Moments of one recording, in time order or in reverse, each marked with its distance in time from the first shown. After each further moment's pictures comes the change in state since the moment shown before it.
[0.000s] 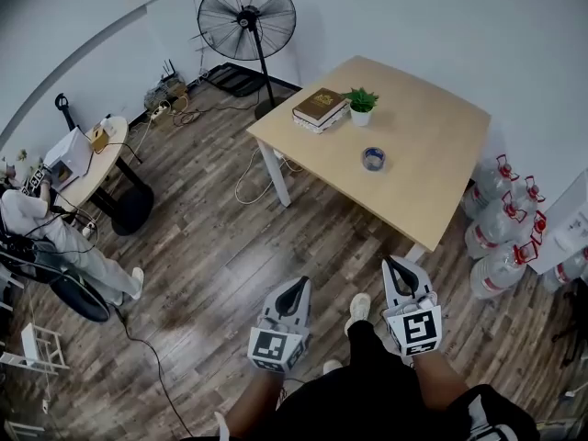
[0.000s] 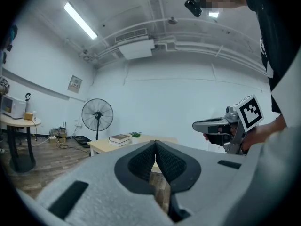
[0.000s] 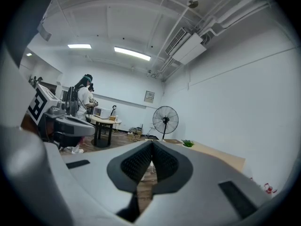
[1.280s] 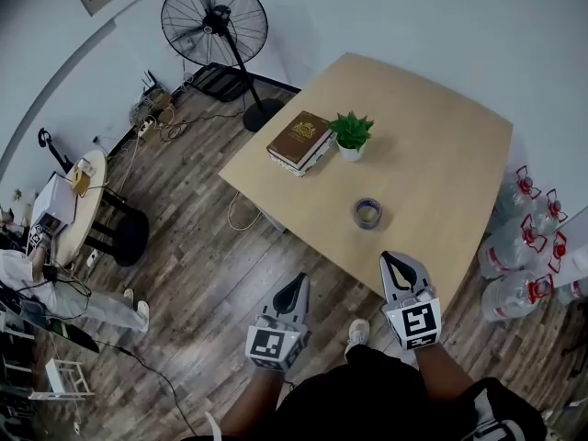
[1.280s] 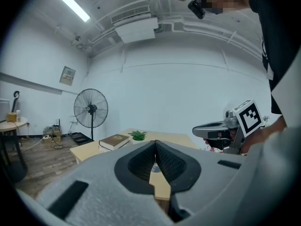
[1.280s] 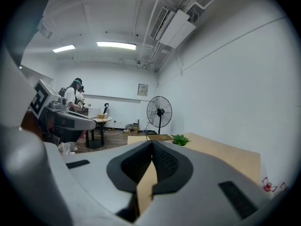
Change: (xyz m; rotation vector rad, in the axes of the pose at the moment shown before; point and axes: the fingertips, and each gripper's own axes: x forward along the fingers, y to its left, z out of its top) left arm 0.317 0.097 0.018 0.020 0.121 -0.003; right arm 0.254 -0.214 -0.050 0.101 0.081 0.024
